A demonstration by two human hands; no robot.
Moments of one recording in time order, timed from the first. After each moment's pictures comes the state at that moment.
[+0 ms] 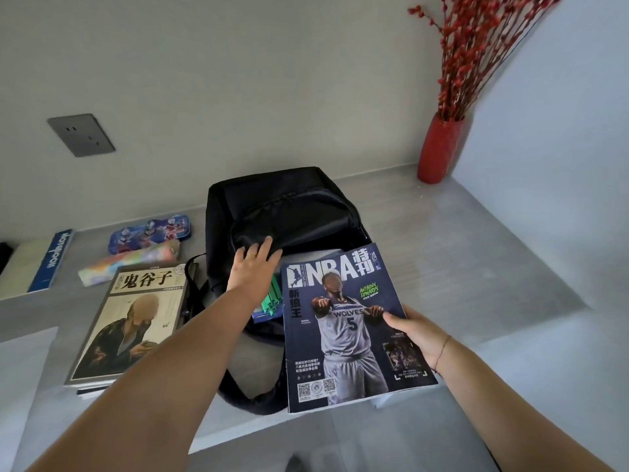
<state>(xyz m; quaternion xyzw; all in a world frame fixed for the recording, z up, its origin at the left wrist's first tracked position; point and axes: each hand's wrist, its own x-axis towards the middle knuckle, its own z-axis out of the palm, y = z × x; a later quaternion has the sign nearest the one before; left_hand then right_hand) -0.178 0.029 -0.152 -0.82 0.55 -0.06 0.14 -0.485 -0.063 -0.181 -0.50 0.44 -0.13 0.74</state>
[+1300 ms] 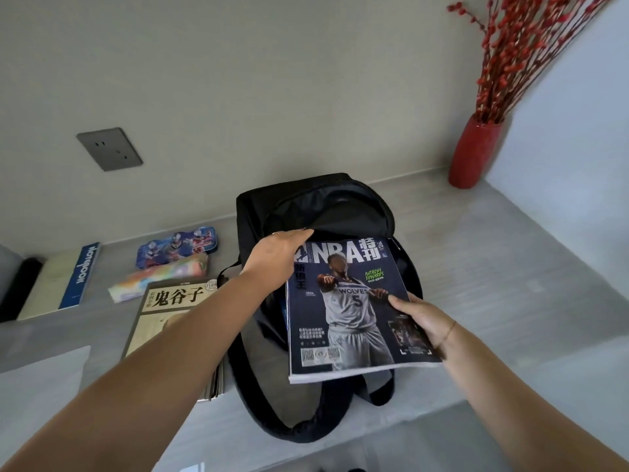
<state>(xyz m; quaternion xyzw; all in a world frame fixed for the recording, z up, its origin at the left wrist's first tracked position) -0.124 0.011 -0.096 -0.76 0.64 0.01 -0.14 -0.399 -0.082 -0.162 -0.40 0.44 -0.09 0.80</state>
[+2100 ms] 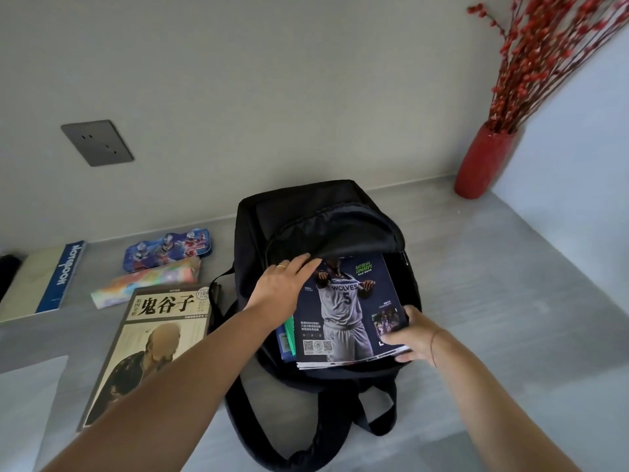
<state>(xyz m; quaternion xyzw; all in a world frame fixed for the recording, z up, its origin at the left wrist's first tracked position) -0.127 0.014 -0.145 -0.76 0.65 -0.03 0.01 -0.369 -0.089 -0.174 -0.55 0.55 0.00 0.63</state>
